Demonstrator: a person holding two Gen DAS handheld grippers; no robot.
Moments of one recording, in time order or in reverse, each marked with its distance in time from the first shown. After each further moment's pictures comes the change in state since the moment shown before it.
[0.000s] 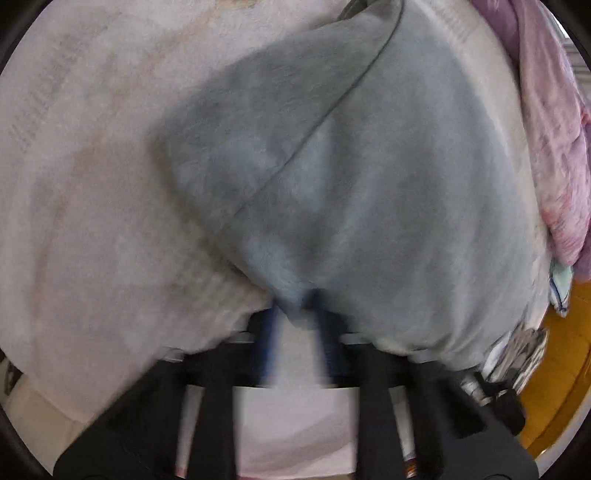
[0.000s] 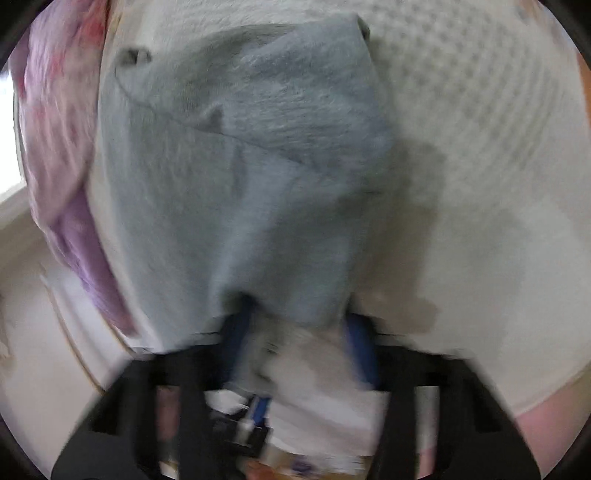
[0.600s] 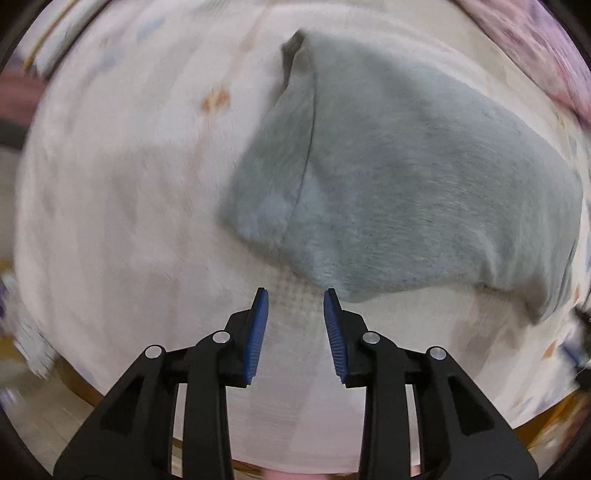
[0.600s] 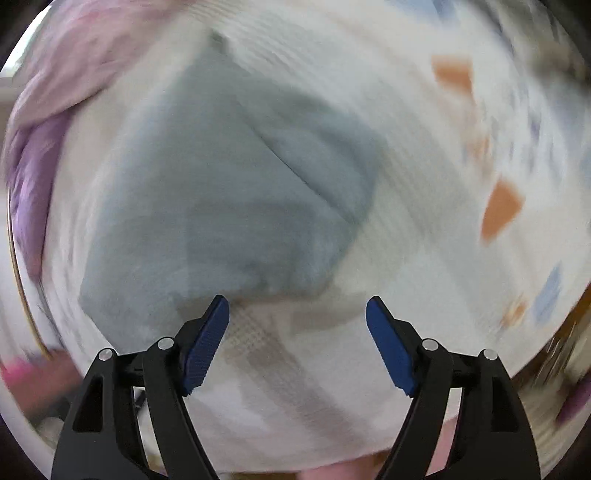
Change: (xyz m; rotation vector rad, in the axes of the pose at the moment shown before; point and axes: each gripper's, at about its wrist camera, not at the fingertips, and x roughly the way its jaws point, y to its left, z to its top) left arm -0.056 -0.038 -0.034 0.474 -0.127 0.394; right arm -0.062 0.046 -0.057 -0.484 -0.226 -0.404
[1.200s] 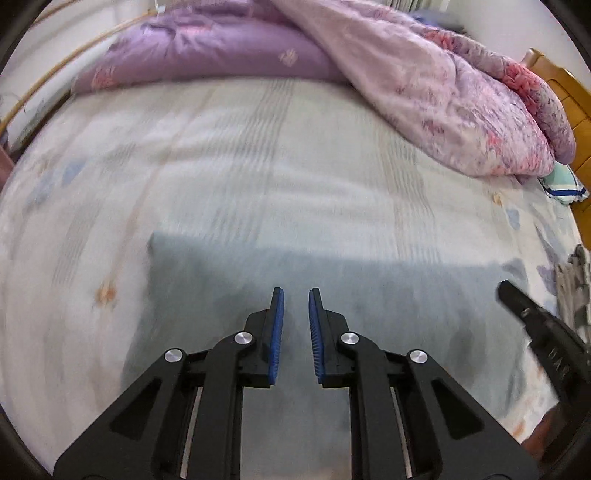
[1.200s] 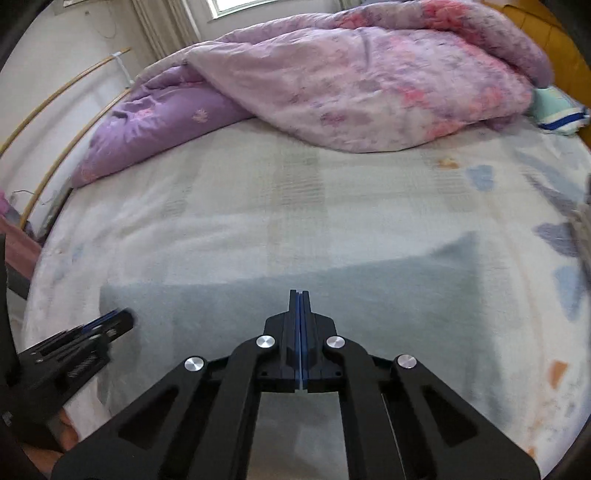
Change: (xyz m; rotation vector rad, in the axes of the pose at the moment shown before) left arm -0.003 -0.104 0.114 0.050 -0.476 -0.194; right arm 0.041 0.170 0.024 -0.635 -0.480 0.136
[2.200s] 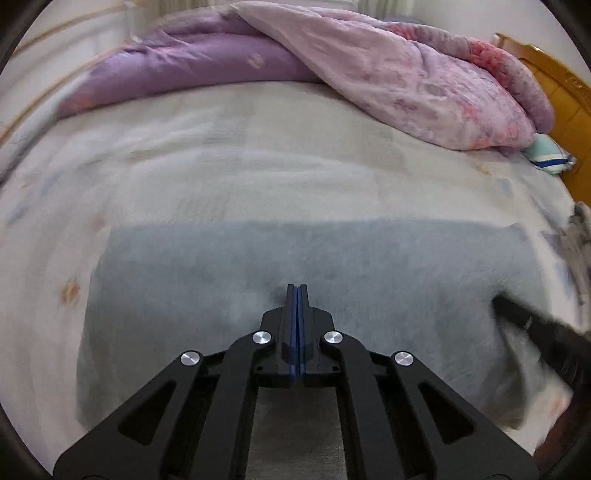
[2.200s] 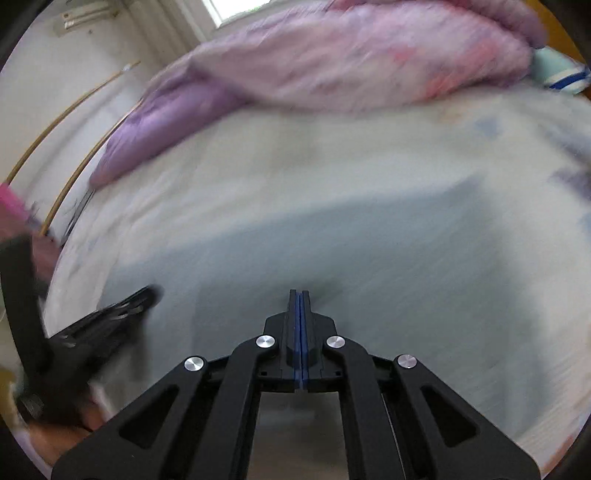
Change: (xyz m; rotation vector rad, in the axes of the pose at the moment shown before) left arm 0.028 -0.009 -0.066 0.072 -0.128 -0.029; right arm 0.015 -0.021 -0.053 0.032 0.016 0.086
